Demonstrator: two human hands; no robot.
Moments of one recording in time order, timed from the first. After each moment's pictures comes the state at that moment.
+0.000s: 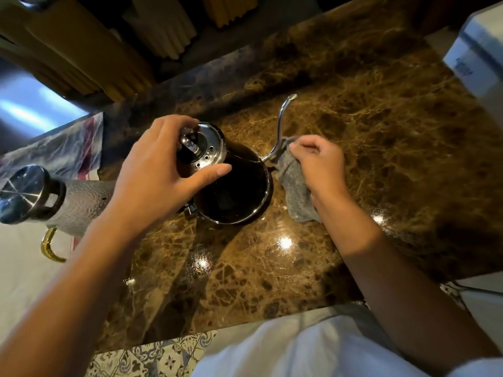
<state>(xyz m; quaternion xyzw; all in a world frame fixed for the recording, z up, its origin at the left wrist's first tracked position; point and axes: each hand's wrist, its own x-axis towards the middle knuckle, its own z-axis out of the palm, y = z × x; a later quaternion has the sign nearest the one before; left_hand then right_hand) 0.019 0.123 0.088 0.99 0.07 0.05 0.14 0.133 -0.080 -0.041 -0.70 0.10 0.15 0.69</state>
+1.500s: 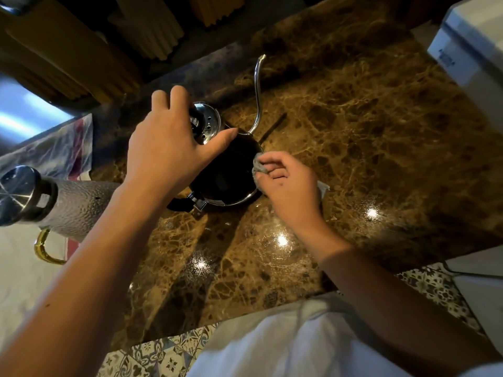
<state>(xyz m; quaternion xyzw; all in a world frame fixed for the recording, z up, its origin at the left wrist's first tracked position) 0.056 0.096 0.088 0.99 0.14 0.08 0.01 0.069 -0.070 -0.046 -0.73 -0.05 0.10 0.68</state>
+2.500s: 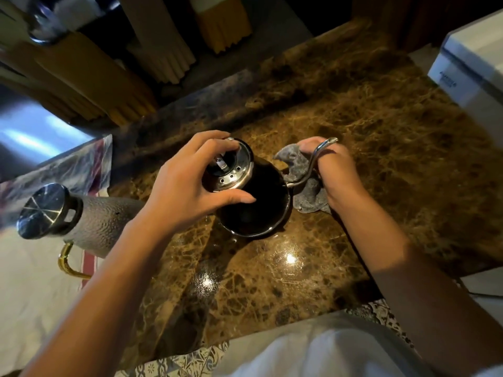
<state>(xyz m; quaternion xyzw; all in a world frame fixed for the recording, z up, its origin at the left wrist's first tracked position) 0.026 0.120 0.079 0.97 -0.07 0.06 0.20 0.137 -0.096 -0.015 -0.61 0.06 0.19 0.76</state>
